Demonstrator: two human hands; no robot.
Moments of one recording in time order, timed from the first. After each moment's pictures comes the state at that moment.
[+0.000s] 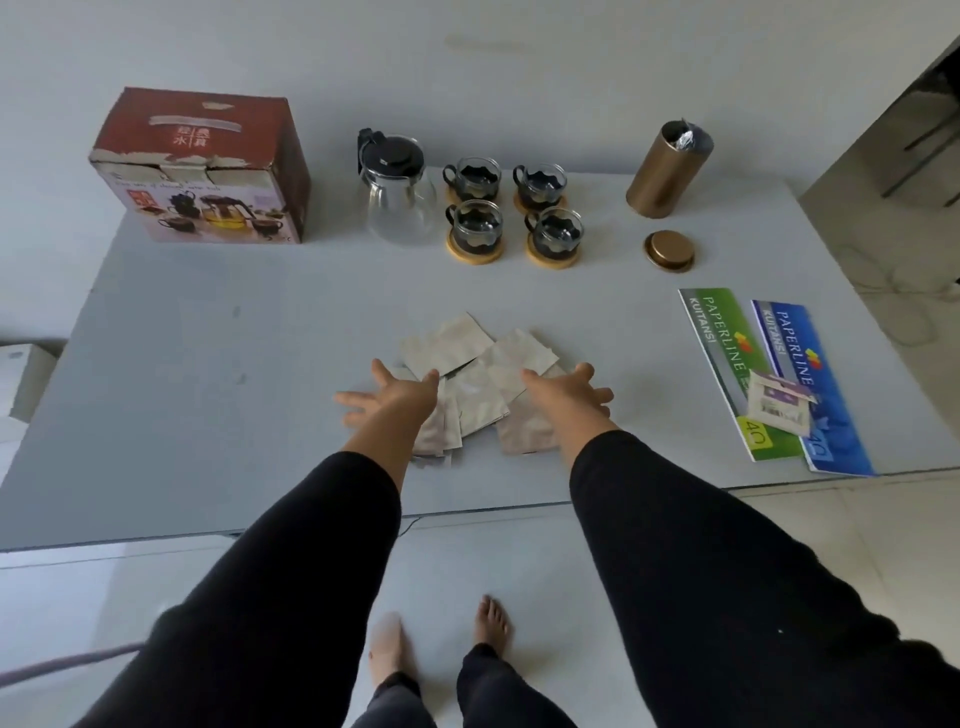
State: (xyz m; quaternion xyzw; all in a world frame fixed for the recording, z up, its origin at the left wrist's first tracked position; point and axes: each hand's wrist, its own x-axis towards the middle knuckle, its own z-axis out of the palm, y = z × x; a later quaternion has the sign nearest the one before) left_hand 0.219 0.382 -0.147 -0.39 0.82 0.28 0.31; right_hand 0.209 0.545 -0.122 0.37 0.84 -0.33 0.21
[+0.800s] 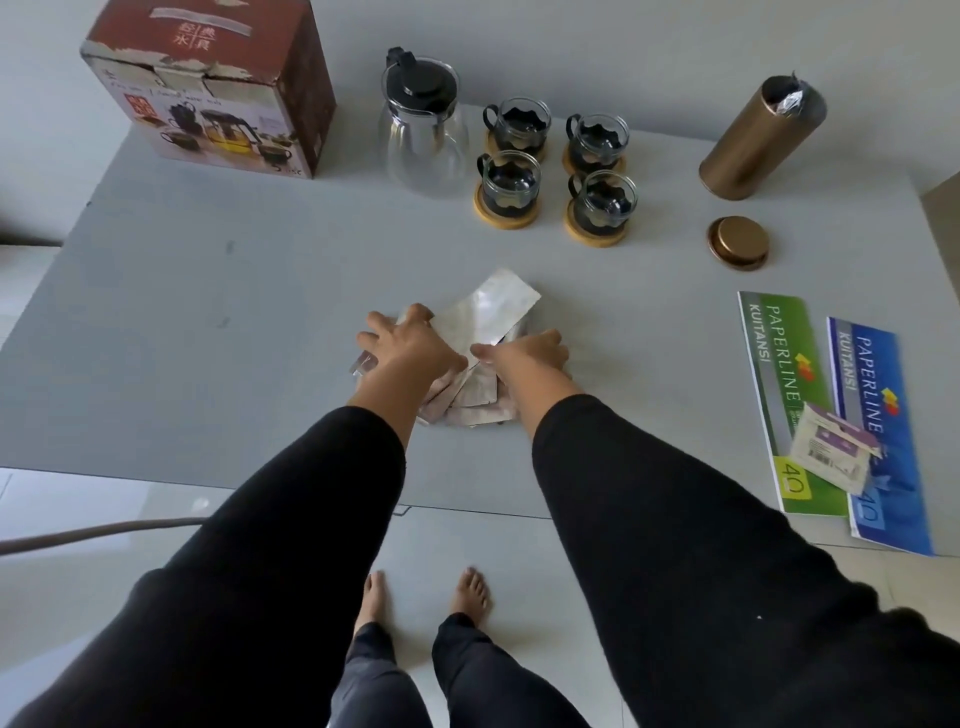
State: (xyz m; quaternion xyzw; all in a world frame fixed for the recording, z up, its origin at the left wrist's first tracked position) left_hand 0.182 0.406 -0.159 -0.36 0.87 0.28 0.19; right_hand 0.156 0.513 -0.156 0.29 0.85 -0.34 0.27
